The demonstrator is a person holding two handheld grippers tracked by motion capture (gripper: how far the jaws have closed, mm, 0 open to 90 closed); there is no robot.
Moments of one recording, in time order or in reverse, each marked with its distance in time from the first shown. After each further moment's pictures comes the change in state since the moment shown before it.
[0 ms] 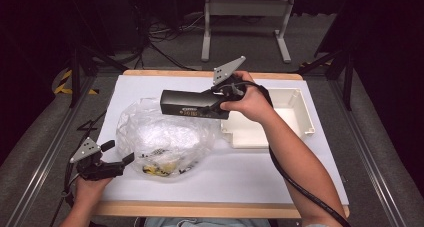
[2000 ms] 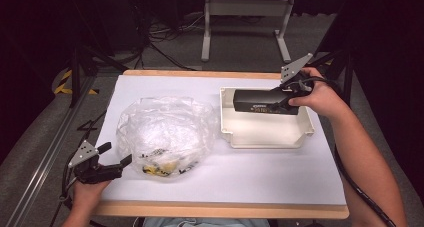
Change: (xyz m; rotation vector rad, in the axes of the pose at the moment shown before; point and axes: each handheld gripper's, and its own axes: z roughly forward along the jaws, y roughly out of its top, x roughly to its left) left arm -0.004 -0.005 -0.010 -0.004 0.056 0.008; right arm -0.026 -0.100 -0.138 0.289 -0.155 0.072
